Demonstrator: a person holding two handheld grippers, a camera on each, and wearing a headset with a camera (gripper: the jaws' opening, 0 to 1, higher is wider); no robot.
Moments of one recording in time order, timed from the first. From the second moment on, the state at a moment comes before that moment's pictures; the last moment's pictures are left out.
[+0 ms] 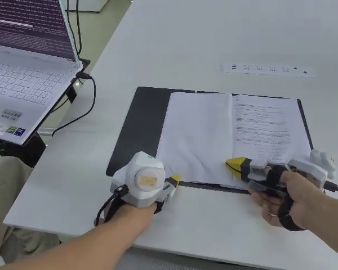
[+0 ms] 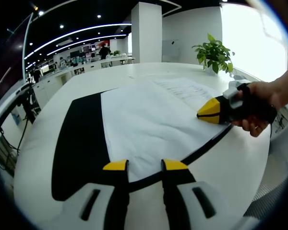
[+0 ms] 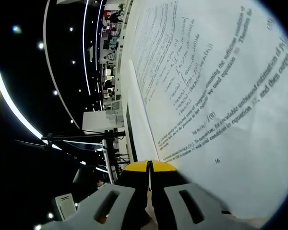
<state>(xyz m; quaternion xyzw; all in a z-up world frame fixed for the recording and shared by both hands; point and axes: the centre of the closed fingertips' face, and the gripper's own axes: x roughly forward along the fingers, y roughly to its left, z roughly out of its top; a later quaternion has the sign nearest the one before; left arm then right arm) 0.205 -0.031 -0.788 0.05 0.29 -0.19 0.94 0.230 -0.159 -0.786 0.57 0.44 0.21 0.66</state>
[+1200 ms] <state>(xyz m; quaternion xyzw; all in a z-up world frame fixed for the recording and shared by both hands) 0.203 -0.037 -0.786 0.00 0.29 -0.20 0.93 0.137 -0.176 -0.753 0.57 0.44 0.22 0.66</state>
